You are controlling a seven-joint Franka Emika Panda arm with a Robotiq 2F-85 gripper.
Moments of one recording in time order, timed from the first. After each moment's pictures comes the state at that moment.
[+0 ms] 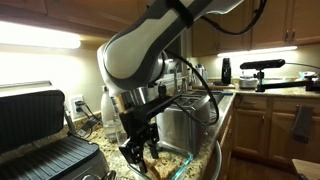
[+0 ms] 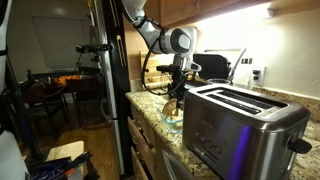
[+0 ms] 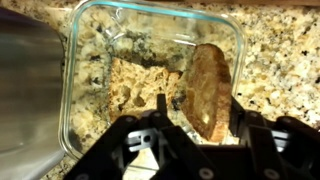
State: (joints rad) arm 0.13 0.36 0.11 -1.88 -0.05 2.03 0.26
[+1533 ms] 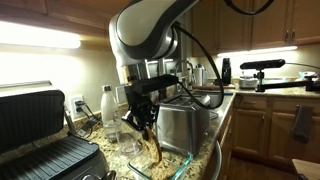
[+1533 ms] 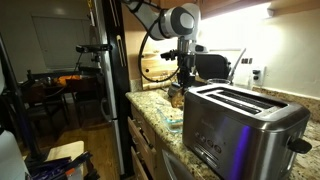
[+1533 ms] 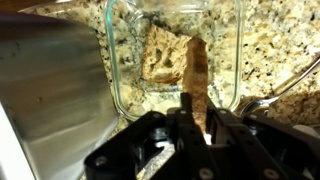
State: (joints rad) arm 0.13 0.23 0.05 -1.91 -0.05 2.06 0.42
